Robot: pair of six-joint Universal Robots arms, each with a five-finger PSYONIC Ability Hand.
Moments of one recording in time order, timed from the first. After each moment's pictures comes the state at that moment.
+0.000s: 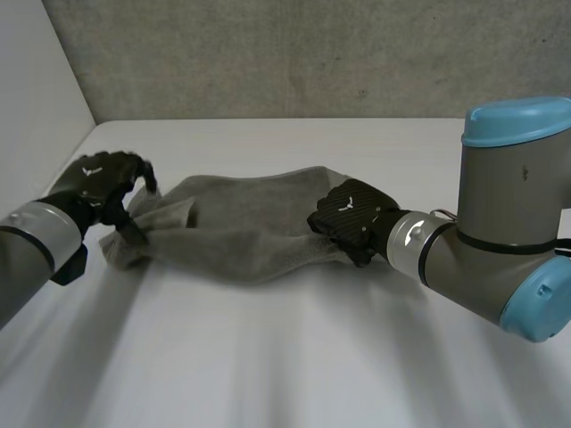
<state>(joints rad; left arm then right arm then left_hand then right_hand) 4.54 -1.70 -1.69 3.16 -1.33 3.27 2.10 -1.09 1.25 0.29 1.24 2.42 0.37 0.37 0.37 0.37 0.18 1.32 1.30 1.34 1.33 1.16</state>
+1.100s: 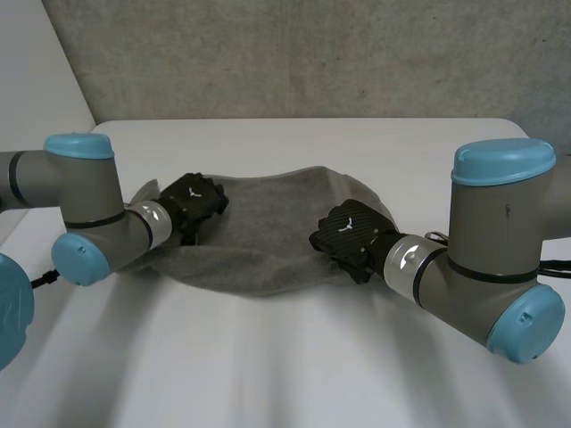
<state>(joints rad) 4.42 -2.47 -0.96 2.97 -1.21 3.85 2.10 -1.06 1.36 0.16 1.25 2.40 0.27 0.28 0.28 0.27 0.12 1.32 1.30 1.34 1.33 1.16</state>
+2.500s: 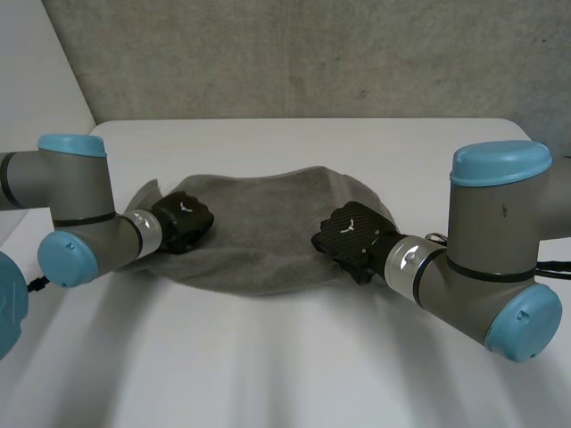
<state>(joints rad) 4.45 -2.46 -0.97 2.84 -1.24 3.91 2.09 -1.04 1.36 0.16 1.25 2.40 1.05 1.08 1.06 1.07 0.88 1.32 1.30 1.34 1.33 1.16</state>
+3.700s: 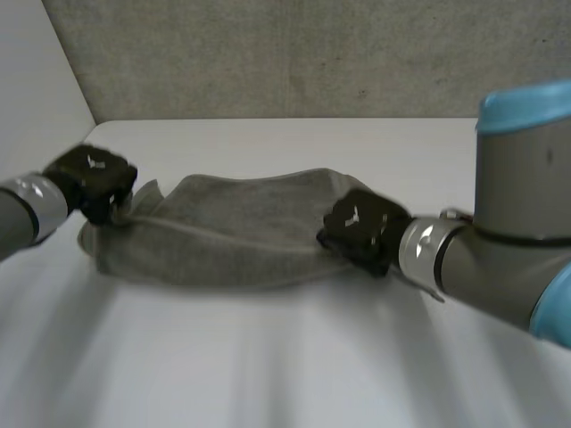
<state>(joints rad) 4.62 -1.90 -1.36 2.90 -1.26 3.82 2.10 -1.13 1.22 0.43 1.26 2.22 1.24 1.35 1.33 1.36 1.14 1.32 1.30 1.34 1.33 1.16</state>
